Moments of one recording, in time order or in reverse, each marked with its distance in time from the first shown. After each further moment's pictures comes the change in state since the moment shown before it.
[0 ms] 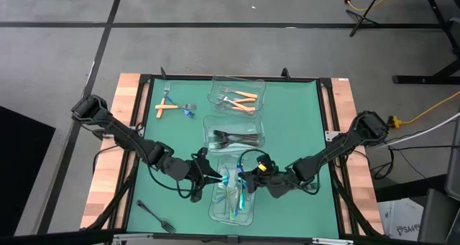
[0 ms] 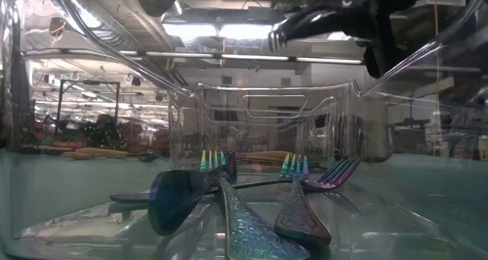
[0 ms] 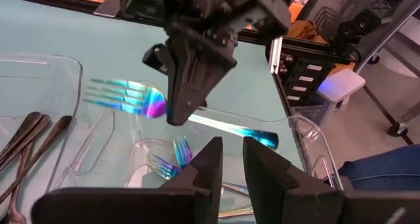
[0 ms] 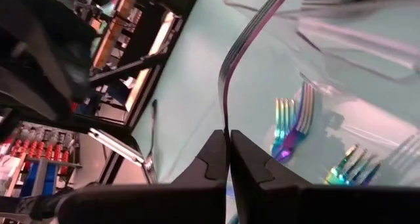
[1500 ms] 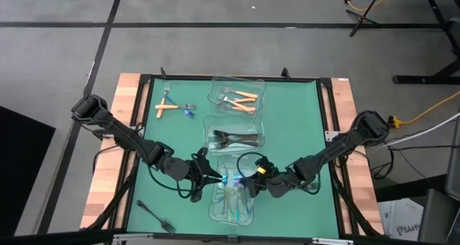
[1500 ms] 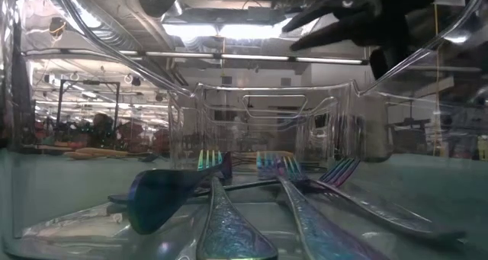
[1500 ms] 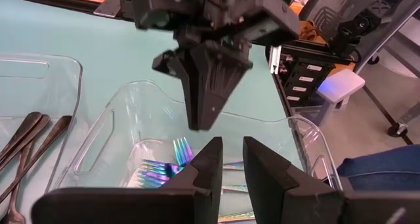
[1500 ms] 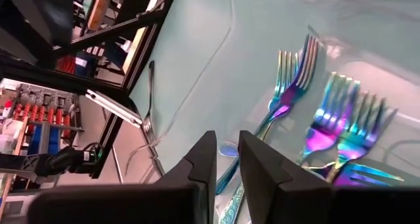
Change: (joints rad) left arm 0.000 0.000 0.000 0.000 0.000 -0.002; right arm 0.000 -0.004 0.000 -0.035 -0.153 0.001
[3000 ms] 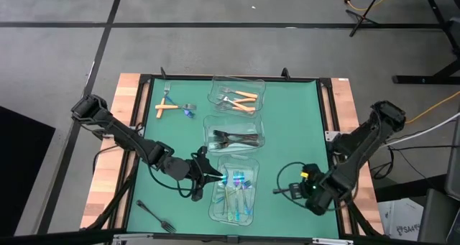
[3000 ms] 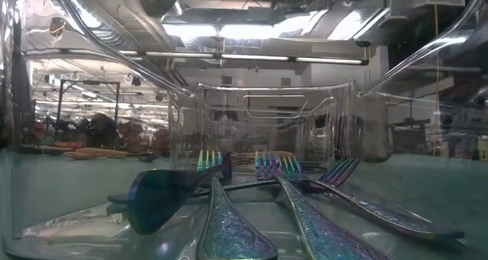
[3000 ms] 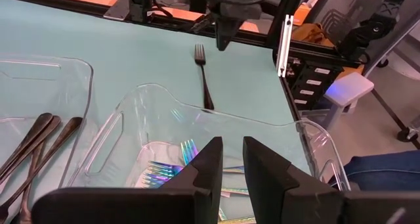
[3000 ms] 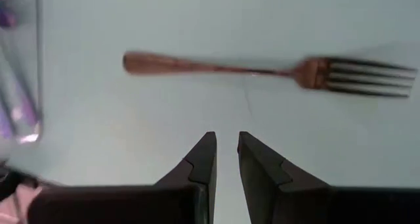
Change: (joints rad) left arm 0.004 0.000 0.000 -0.001 -0.026 0.002; right arm 0.330 -0.262 0.000 -1.029 -0.367 0.881
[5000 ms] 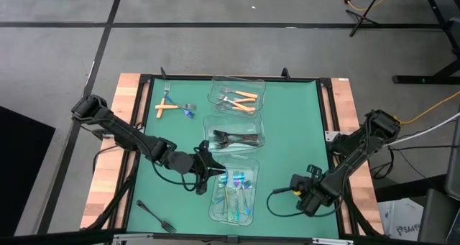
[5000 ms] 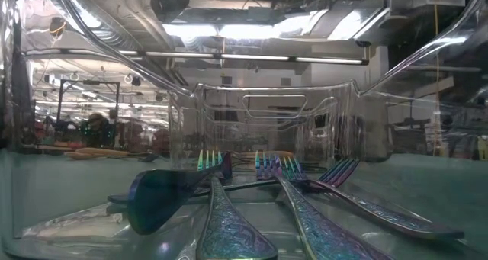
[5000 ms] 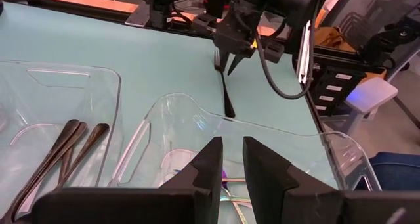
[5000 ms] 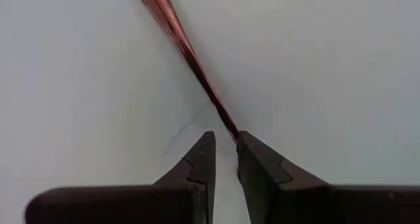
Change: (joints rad) left arm 0.060 0.000 0.000 0.001 0.000 0.034; right arm -0.003 0.167 -0.075 0.053 -0.028 -1.037
